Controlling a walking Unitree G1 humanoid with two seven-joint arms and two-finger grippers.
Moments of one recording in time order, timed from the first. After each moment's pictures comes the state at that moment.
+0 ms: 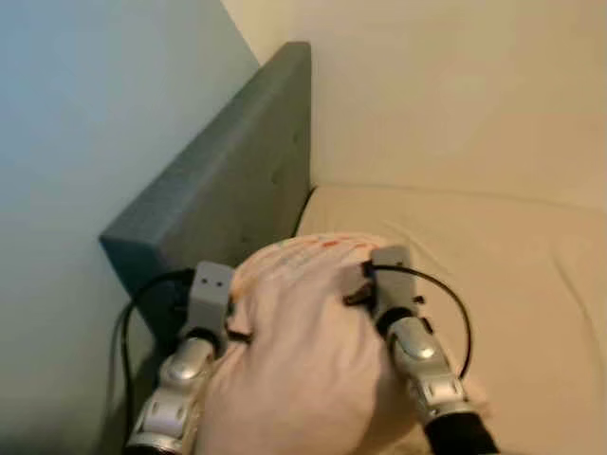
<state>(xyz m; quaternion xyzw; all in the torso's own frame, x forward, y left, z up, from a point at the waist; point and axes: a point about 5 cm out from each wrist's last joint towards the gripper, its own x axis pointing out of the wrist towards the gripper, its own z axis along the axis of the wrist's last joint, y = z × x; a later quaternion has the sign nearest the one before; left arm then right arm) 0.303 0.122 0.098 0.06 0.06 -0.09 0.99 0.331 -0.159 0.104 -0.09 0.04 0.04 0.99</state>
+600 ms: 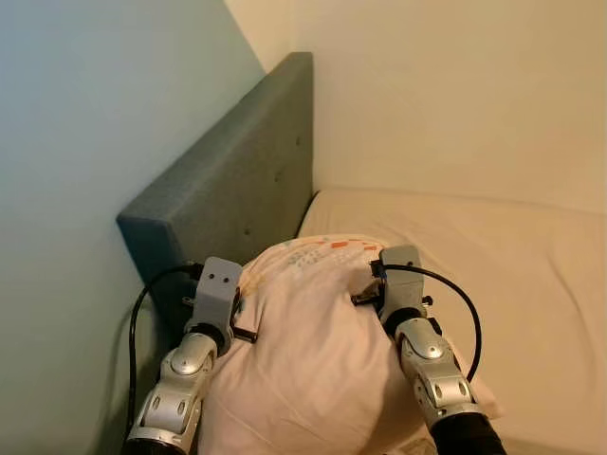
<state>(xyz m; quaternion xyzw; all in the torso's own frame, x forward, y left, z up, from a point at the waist) 0.303 0.129 0.098 0.09 0.06 -0.10 0.99 0.328 -0.149 0.099 -0.07 0.04 0.06 0.99</state>
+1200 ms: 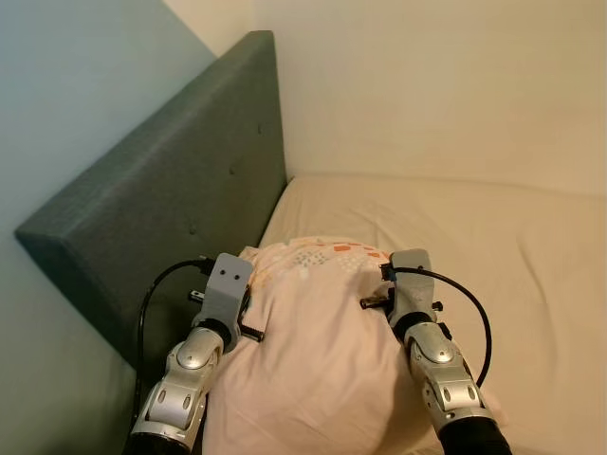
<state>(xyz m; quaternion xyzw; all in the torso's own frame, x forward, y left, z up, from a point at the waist) 0.305 0.123 0.101 0.09 0.06 -0.11 0.99 0.324 -0.158 0.093 -0.06 0.06 0.05 1.00</state>
